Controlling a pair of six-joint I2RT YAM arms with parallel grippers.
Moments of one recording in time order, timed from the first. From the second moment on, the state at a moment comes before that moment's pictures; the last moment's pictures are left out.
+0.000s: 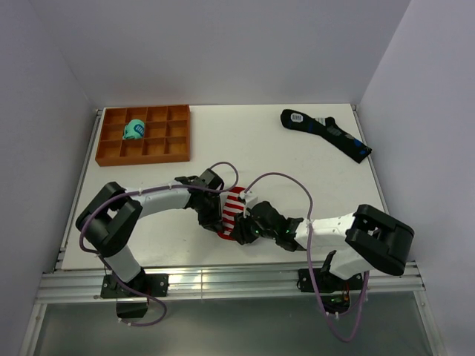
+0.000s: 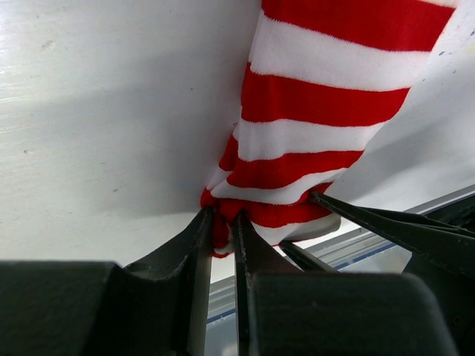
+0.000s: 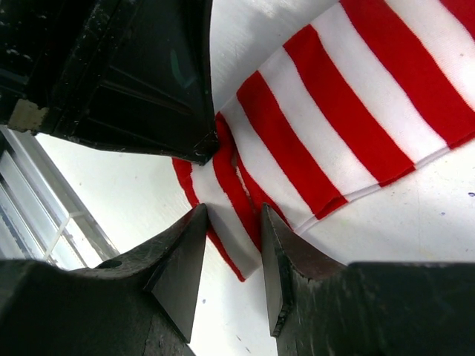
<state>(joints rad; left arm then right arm) -0.75 1.68 0.93 -0.51 0.27 -0.83 1.00 1.40 0.40 0.38 -0.05 0.51</state>
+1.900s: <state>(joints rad) -0.72 1.74 0.98 -0.56 0.31 -0.80 1.19 1.37 0.52 0.16 0.21 0.45</state>
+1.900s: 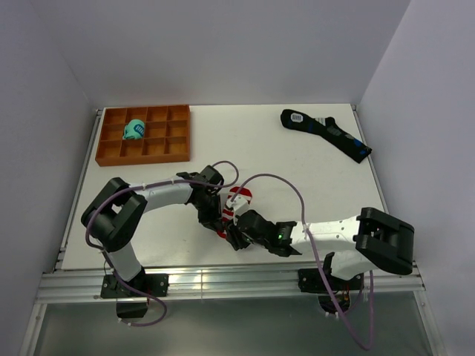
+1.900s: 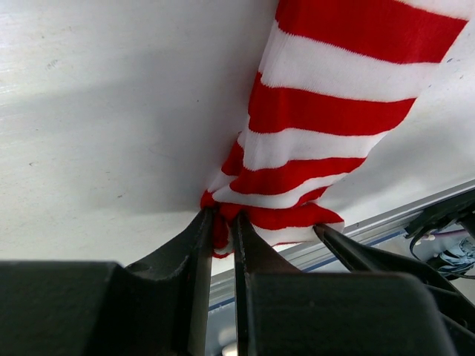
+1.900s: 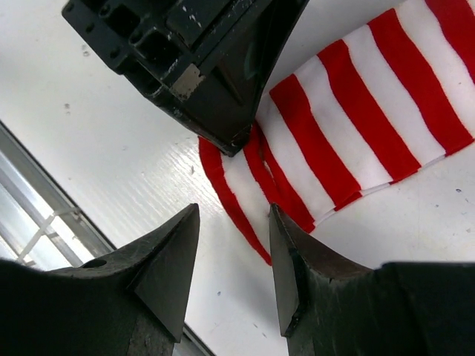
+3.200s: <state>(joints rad) -0.71 1.77 1.01 -0.59 0.33 -0.78 1.25 1.48 0.46 0.32 0.38 0.54</state>
